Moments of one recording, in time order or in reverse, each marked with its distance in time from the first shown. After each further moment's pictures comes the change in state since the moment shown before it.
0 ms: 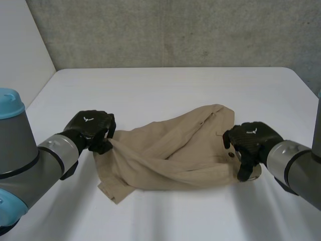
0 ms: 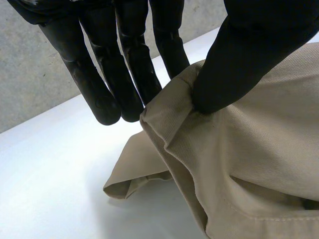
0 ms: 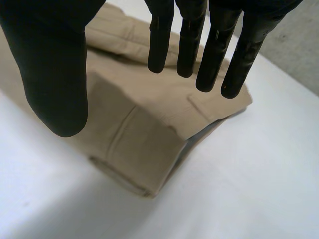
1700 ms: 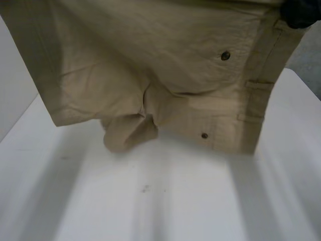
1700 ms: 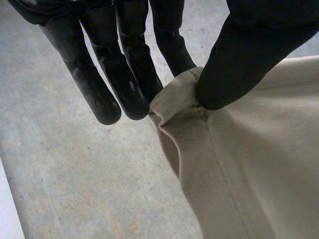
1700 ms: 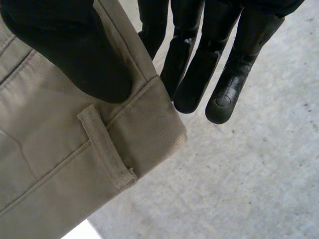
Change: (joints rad) left arm -0.002 0.628 0.257 -0.031 -0.074 -0.078; right arm 0.036 -0.245 -0.420 -0.151 0.119 -0.098; left_hand 0.000 0.003 0.027 0.005 -0.001; right_hand 0.527 0.675 0.688 0.700 0.661
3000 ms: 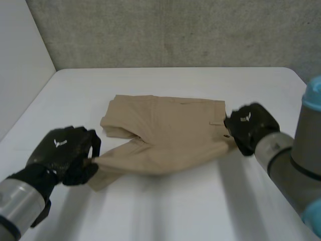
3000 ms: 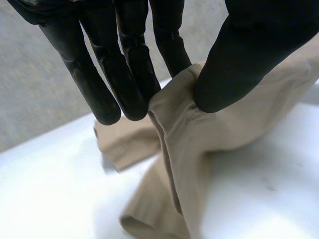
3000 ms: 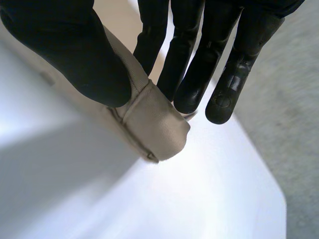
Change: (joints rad) left arm 0.012 -0.116 -0.631 -0.018 0.058 0.005; right arm 0.067 0.257 0.401 -0.030 0.065 -0.162; left_hand 0.000 0.000 0.001 0.000 0.000; right_hand 0.000 0.000 0.000 0.000 0.006
